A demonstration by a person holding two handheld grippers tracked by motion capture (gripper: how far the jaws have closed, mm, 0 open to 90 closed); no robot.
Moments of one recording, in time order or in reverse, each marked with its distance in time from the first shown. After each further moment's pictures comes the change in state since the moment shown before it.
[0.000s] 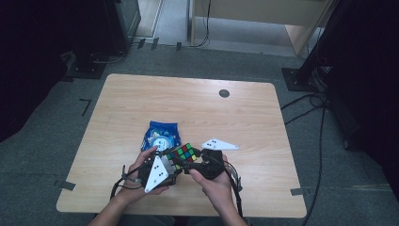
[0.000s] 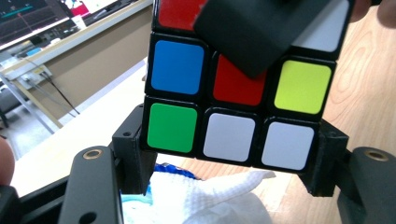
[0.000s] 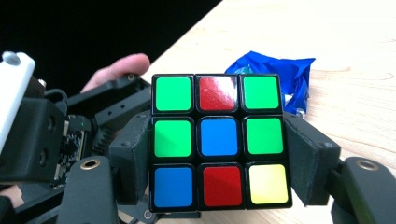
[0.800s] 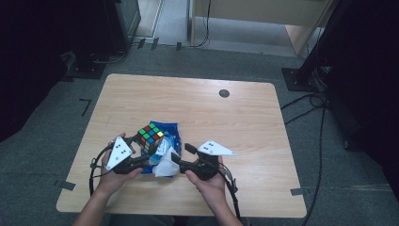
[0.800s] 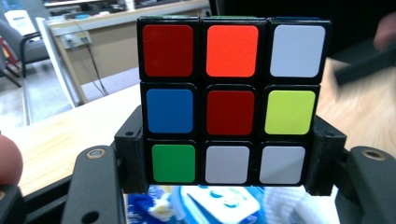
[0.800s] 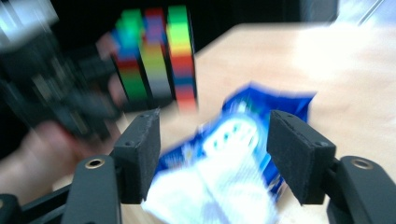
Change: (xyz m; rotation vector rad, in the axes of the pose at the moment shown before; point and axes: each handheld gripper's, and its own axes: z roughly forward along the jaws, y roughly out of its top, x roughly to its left) left arm 0.080 -0.021 -0.045 -0.048 0.122 -0.297; right arm 0.002 -0.013 0.020 -0.123 -0.003 -0.089
